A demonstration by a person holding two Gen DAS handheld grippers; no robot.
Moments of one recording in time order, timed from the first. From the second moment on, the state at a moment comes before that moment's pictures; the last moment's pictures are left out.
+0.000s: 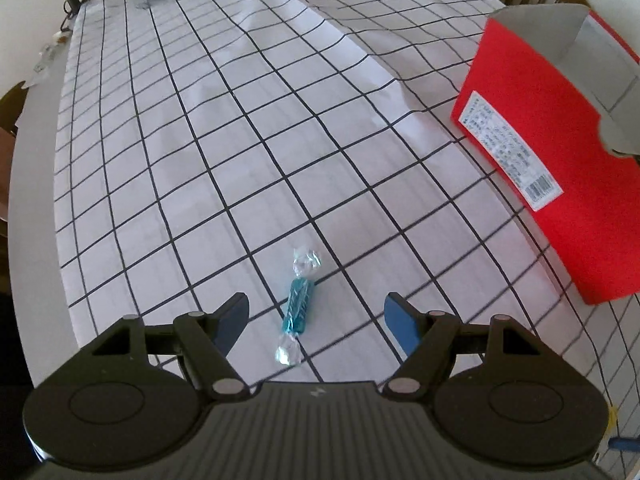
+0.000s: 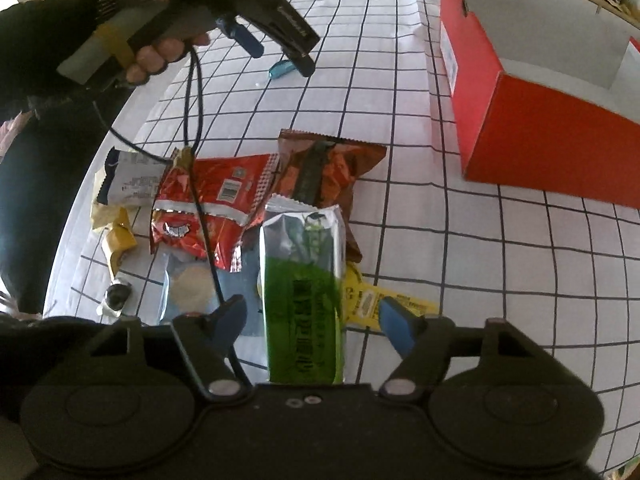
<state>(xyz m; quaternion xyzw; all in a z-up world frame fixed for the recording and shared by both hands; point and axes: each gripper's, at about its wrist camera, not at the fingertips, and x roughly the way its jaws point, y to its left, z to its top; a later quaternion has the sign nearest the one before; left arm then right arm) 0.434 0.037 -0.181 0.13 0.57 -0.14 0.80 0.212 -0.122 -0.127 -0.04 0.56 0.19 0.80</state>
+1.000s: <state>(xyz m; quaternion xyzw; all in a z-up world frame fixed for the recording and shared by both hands) 0.430 0.054 -0.170 0.05 0.56 -0.12 0.82 0.211 -0.123 -0.117 -0.03 0.55 0.18 0.82</state>
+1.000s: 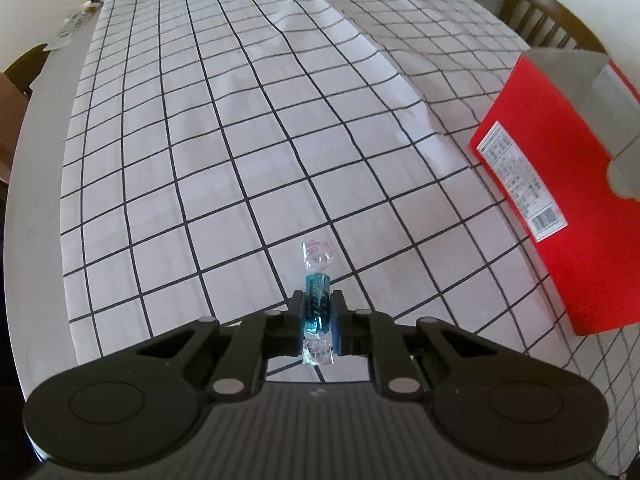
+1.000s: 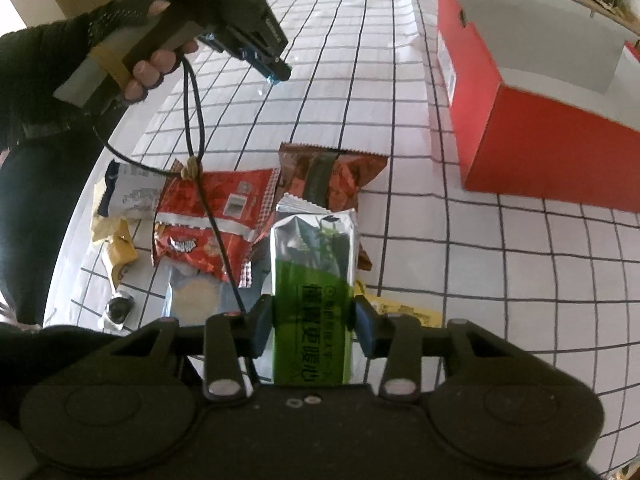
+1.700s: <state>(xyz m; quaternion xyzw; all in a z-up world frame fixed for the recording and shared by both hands) 0.376 0.045 -0.051 -0.01 0.47 -0.16 0.87 0.236 -0.190 -0.024 0.00 0.44 0.11 0.89</state>
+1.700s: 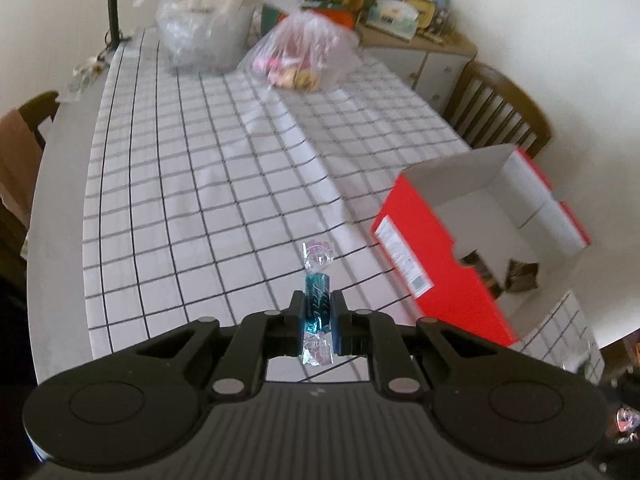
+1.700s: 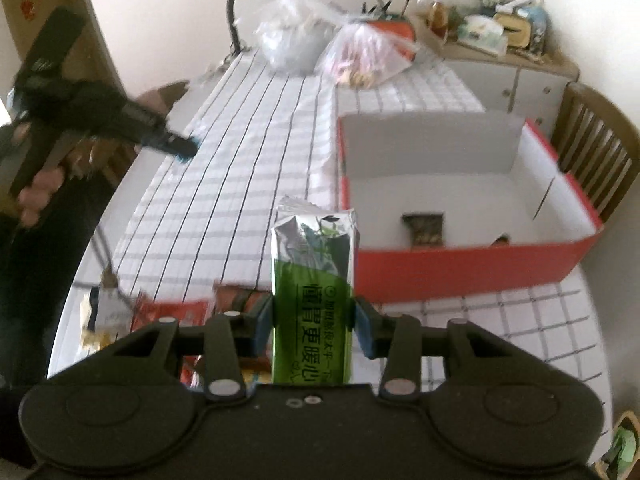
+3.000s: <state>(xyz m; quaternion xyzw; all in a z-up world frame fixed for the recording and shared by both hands) 0.390 -0.192 -0.079 0.00 0.53 -0.11 0.84 0.413 -0.368 -0.073 -0.02 0.48 0.12 0.87</state>
